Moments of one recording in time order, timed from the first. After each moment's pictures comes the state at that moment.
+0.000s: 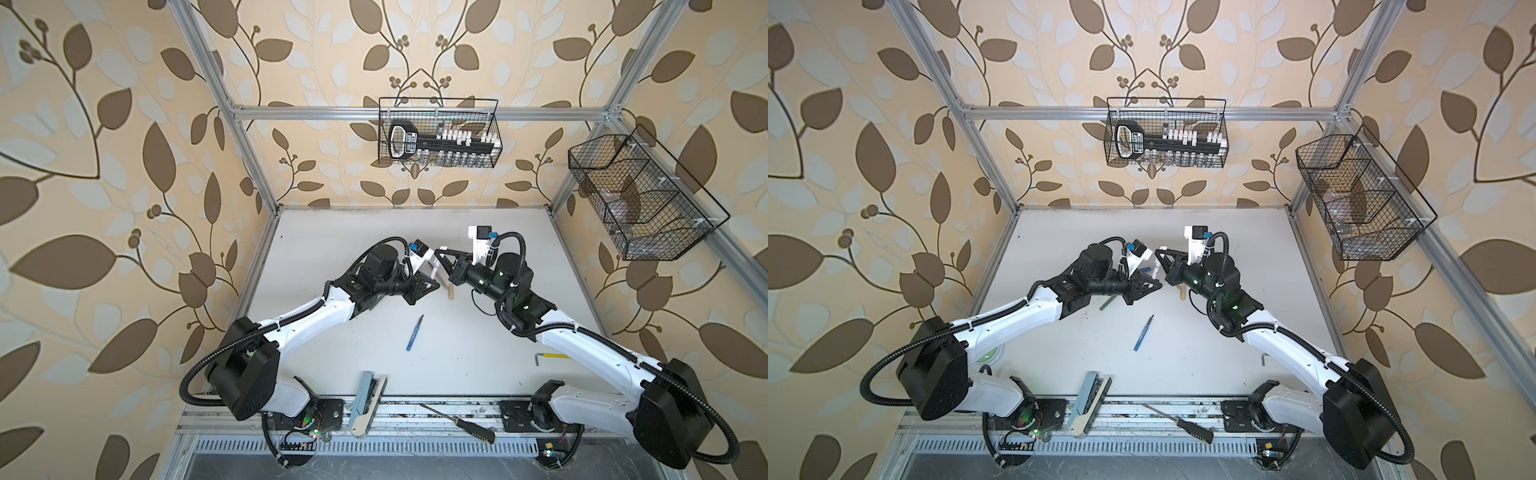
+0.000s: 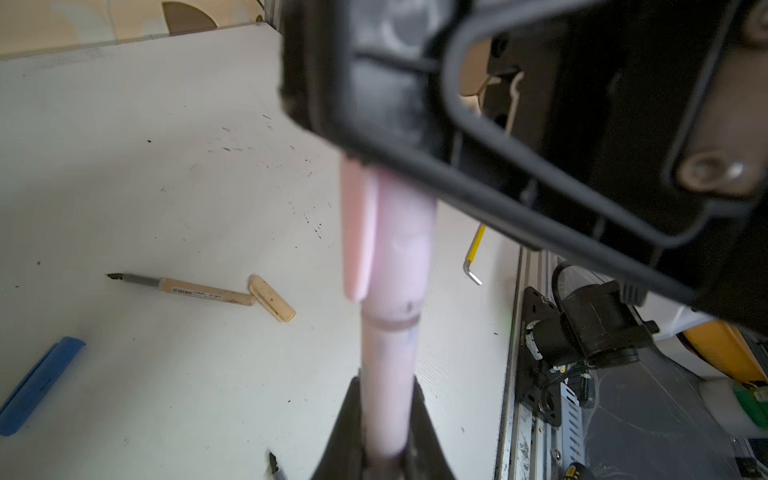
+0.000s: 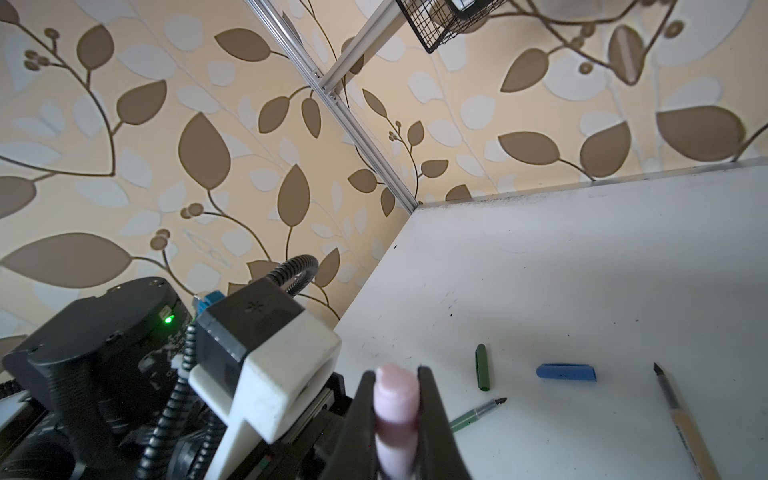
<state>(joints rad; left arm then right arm) -0.64 1.43 0.98 0.01 0.57 -0.20 0.58 1.19 0.73 0.38 -0.18 0.62</state>
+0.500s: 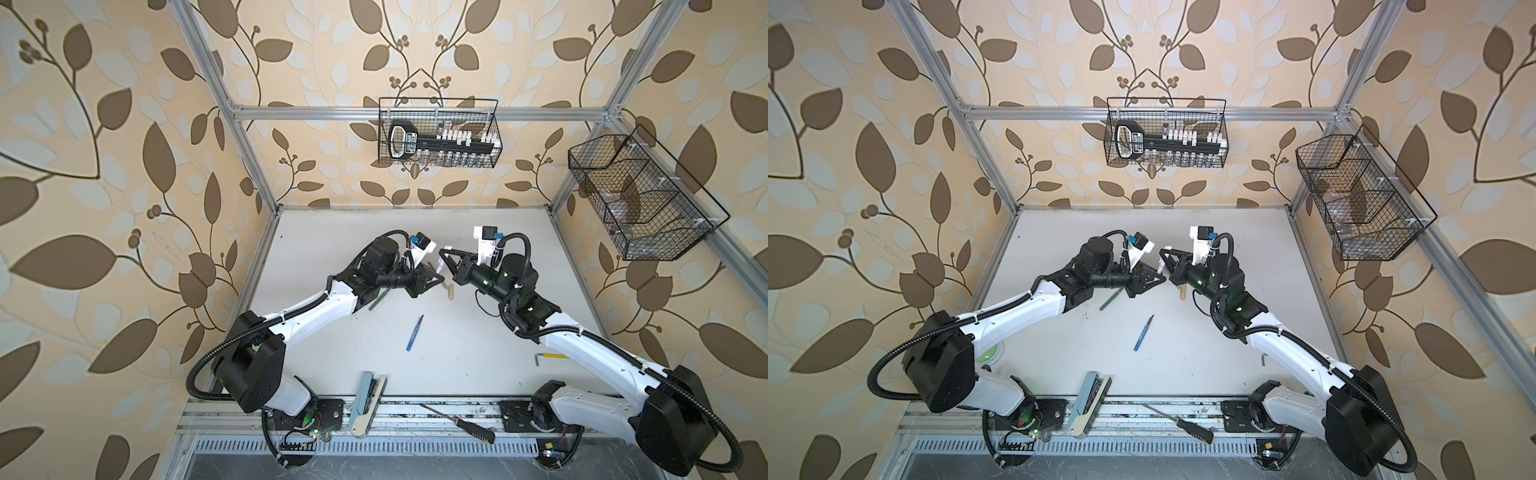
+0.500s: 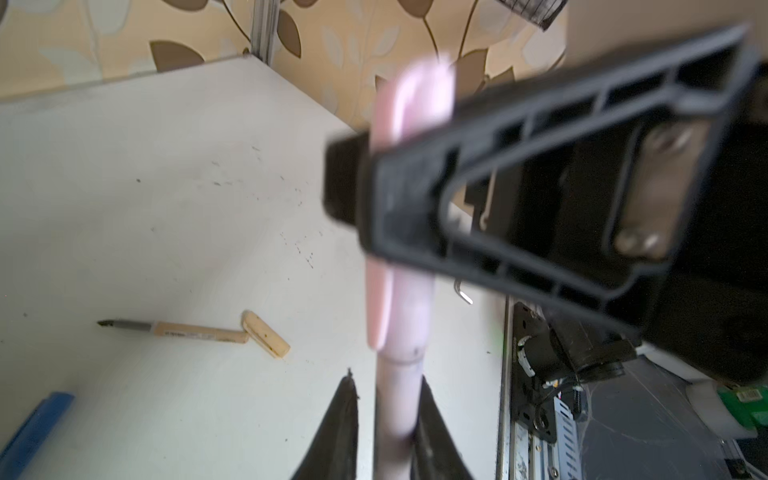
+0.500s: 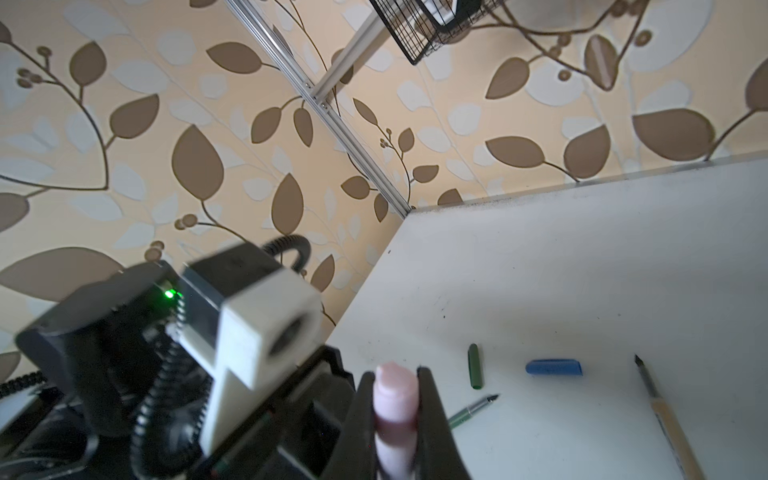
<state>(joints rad) -0.63 1.46 1.04 0.08 0.59 -0.19 0.51 1.14 0.74 0.27 -0.23 0.61</state>
